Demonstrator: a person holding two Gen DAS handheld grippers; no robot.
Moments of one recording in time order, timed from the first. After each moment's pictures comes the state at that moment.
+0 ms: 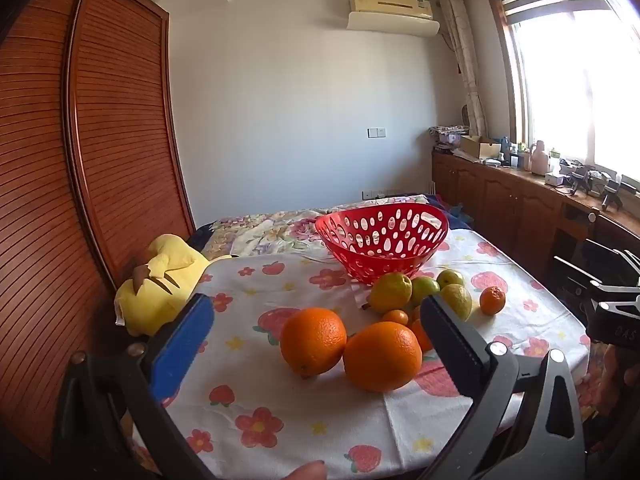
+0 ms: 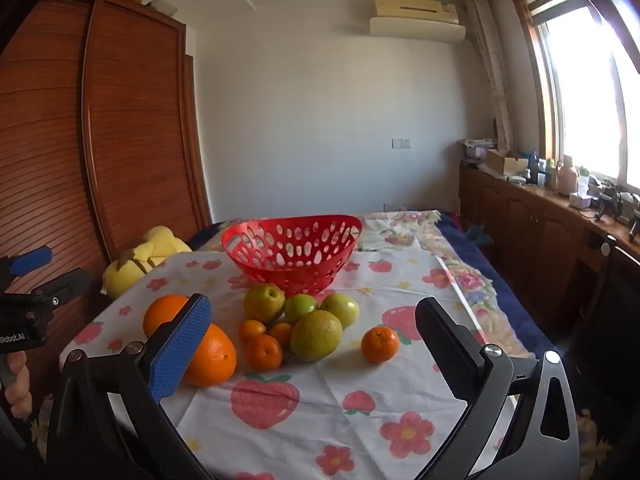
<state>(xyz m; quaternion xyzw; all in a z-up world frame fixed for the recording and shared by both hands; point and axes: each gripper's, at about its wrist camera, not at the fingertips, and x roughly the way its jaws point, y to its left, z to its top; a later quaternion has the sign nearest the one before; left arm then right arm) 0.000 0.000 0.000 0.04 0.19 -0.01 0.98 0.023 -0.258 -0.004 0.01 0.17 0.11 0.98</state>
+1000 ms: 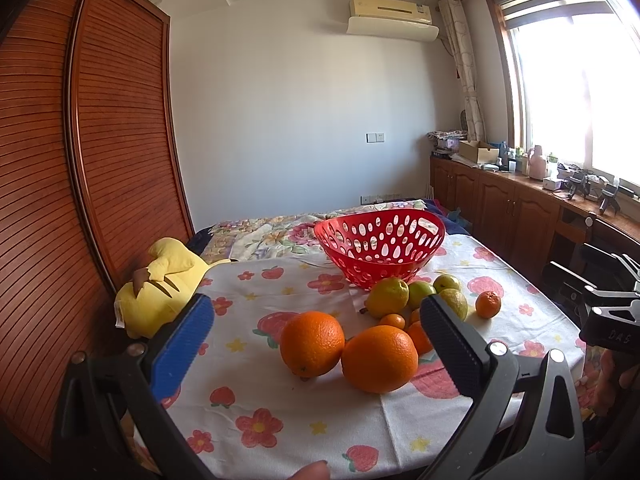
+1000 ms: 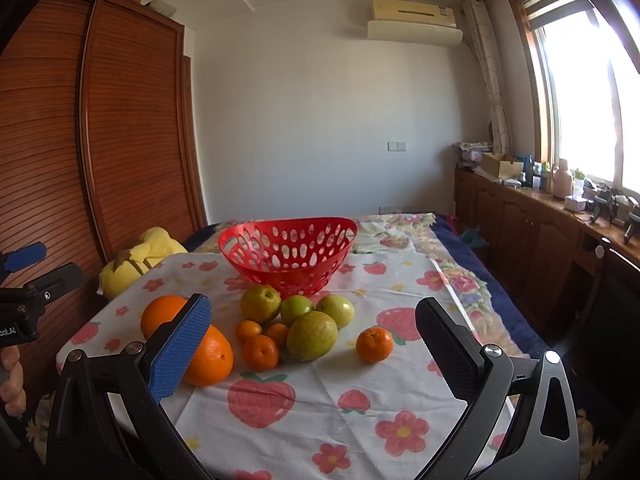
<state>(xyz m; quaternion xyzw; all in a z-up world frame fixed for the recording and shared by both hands) -0.006 0.001 0.011 0.04 0.19 -0.01 0.98 0.020 -0.257 -0.004 0.01 0.17 0.10 0.98</state>
